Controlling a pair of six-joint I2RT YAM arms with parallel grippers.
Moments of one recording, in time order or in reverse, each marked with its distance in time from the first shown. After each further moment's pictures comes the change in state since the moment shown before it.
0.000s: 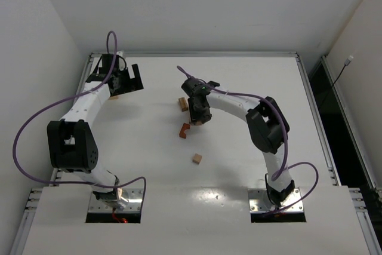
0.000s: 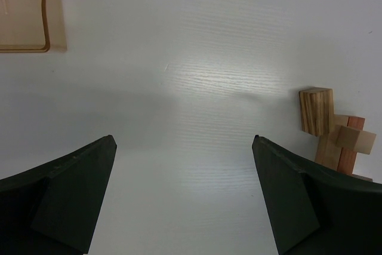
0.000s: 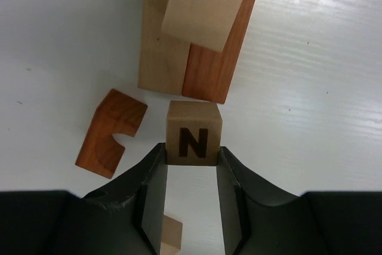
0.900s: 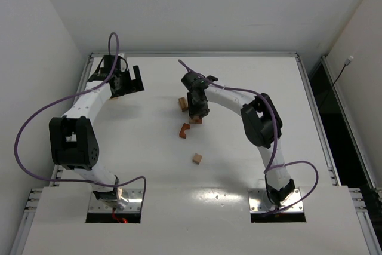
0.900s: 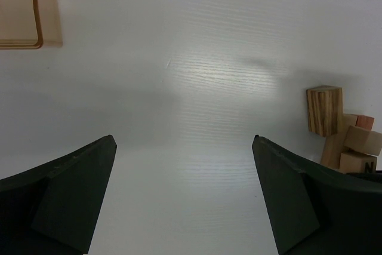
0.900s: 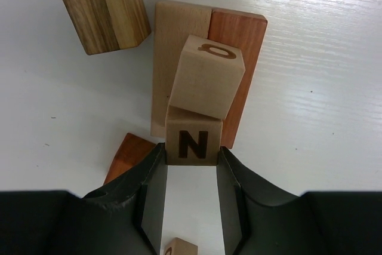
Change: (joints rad) left arm 0.000 0.034 0.000 0.000 0.000 0.000; right arm -0.048 0.120 0.159 -0.024 -0.034 0.028
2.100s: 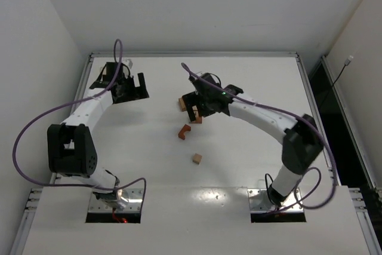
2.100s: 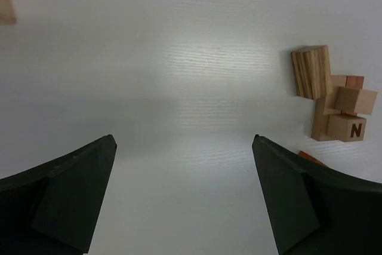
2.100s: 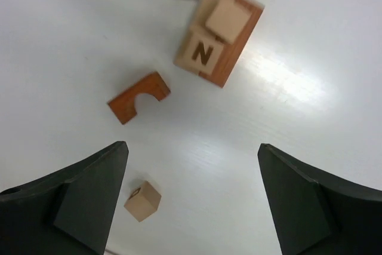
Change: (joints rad) left arm -0.021 -0.066 -0.107 0.030 0.082 0.026; right arm 0.062 -0.430 -0.349 0.177 0.027 -0.246
